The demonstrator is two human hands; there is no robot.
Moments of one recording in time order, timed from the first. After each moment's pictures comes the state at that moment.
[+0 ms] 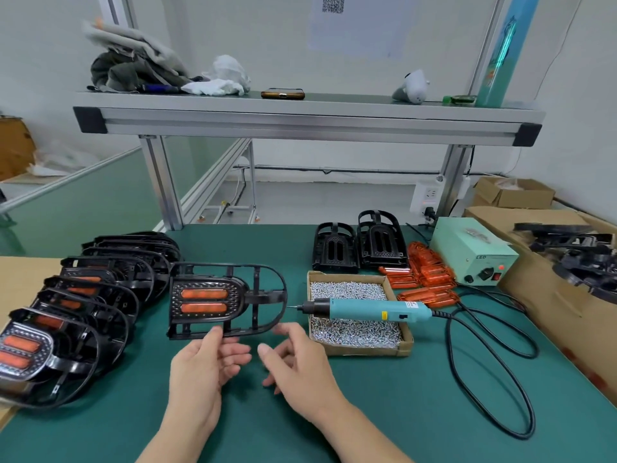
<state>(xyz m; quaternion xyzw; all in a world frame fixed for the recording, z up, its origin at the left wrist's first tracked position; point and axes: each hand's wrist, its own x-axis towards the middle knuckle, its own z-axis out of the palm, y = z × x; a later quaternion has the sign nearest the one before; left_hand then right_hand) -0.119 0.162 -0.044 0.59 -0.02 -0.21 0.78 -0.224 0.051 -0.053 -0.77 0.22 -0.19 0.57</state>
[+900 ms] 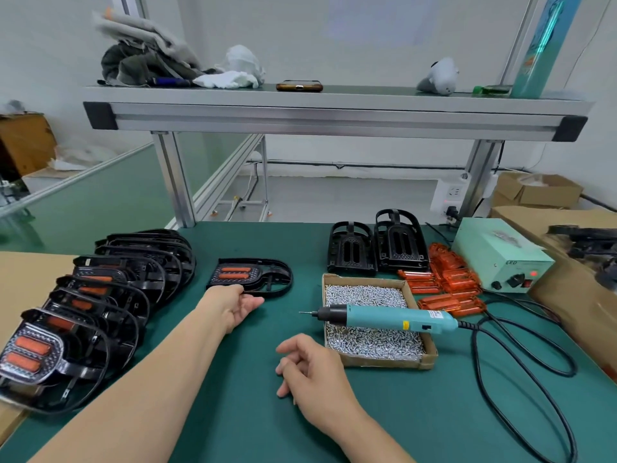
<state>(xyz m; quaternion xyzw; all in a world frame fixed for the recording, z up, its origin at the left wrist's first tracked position) 0.008 0.075 -0.037 0.64 0.06 -0.34 0.69 -0.216 0.044 -0.058 -0.78 0.23 -0.17 0.56</state>
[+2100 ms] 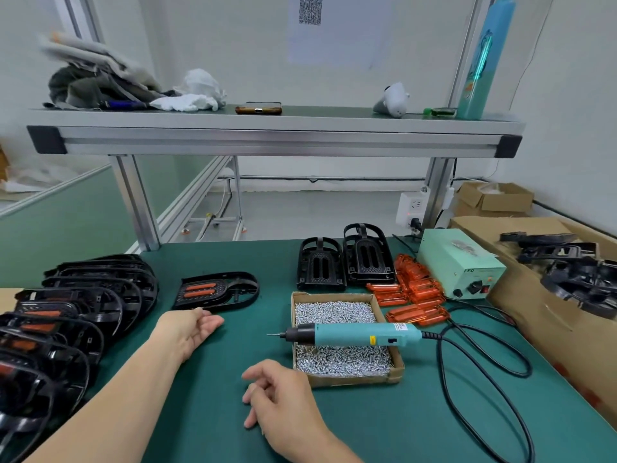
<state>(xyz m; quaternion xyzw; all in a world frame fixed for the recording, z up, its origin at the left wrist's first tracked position) 0.019 0.083 -0.039 0.64 0.06 -0.31 0.69 -0.217 0.045 -0.057 -0.78 0.21 -0.18 0.56</state>
